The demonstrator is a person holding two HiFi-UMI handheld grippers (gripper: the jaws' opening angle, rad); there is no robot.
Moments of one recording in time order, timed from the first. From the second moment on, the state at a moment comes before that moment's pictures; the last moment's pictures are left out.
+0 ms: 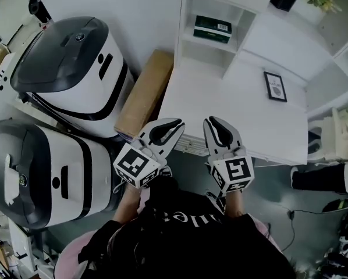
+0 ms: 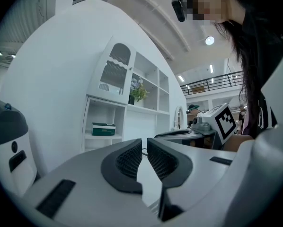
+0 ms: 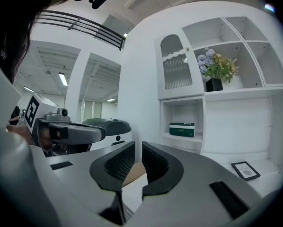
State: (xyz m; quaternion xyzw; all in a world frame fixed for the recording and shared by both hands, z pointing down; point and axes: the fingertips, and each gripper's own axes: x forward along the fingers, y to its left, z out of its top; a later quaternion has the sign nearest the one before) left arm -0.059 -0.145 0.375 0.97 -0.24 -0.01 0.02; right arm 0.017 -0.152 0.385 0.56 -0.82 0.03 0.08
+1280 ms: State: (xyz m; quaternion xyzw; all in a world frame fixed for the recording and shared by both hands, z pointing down) left arm -0.007 -0.306 0.404 0.97 -0.26 0.04 0.01; right arm 0.111 -0.310 0.411 0.58 -0.81 0.05 0.11
